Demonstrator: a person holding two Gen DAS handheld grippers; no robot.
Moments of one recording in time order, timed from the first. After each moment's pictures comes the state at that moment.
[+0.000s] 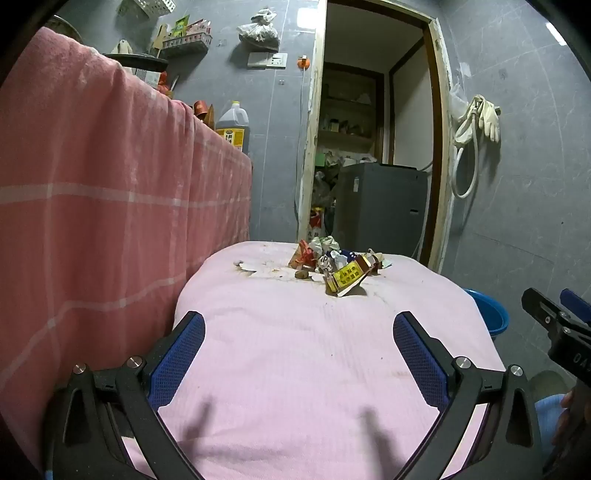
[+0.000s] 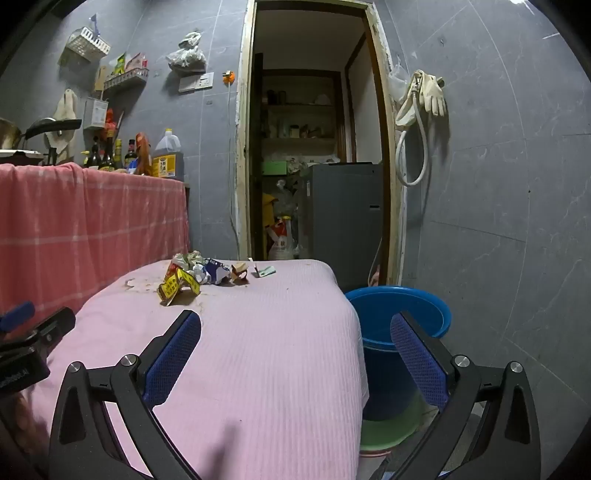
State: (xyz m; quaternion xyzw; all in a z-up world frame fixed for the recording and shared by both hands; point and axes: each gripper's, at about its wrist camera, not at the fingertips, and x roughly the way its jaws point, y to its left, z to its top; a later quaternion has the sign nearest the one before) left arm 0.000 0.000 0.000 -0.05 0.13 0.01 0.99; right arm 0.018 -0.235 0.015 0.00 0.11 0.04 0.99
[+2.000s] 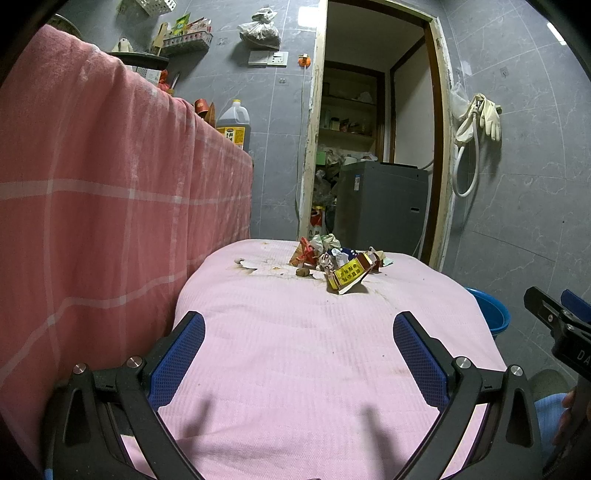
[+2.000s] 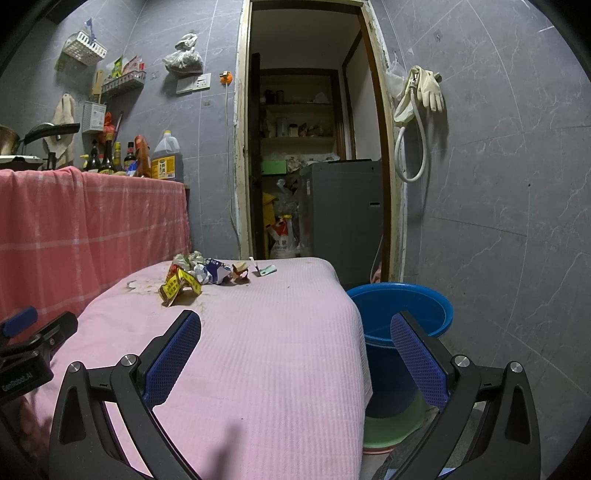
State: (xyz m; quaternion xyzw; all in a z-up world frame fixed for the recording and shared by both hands) left arm -0.001 -0.001 -0.002 -0.05 0.13 0.01 0.99; right arm 0.017 -0.236 0.013 0.01 0.11 0.04 0.99
